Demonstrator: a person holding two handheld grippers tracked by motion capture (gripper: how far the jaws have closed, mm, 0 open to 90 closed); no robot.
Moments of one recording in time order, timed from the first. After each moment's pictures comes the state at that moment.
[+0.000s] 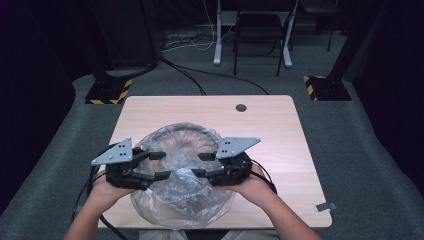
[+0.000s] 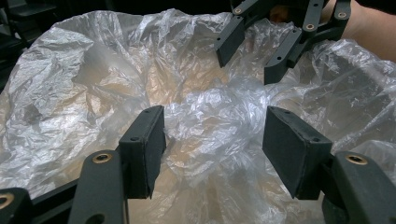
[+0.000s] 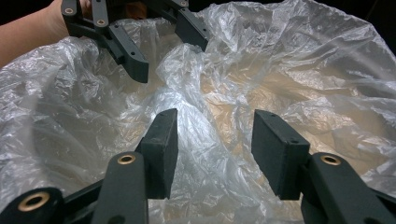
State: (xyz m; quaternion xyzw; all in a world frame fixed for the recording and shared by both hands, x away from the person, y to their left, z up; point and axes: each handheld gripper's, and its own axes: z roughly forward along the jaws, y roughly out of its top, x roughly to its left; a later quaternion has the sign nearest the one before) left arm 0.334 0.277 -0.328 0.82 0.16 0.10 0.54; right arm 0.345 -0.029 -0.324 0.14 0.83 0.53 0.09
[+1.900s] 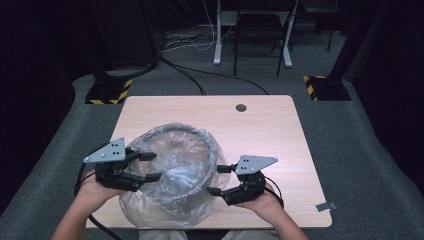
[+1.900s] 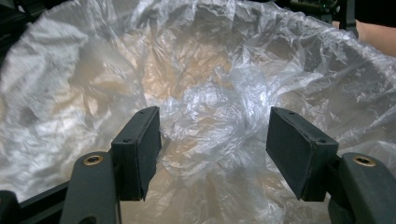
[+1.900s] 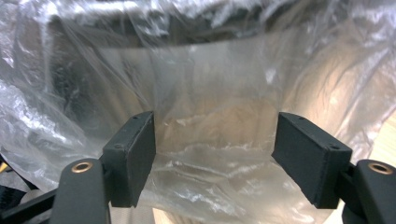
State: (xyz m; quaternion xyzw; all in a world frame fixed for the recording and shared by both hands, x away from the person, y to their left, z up) left arm 0.331 0.294 -0.315 0.84 0.18 0.10 0.50; right arm 0.331 -0.069 -0.379 0.18 0.81 0.55 0.05
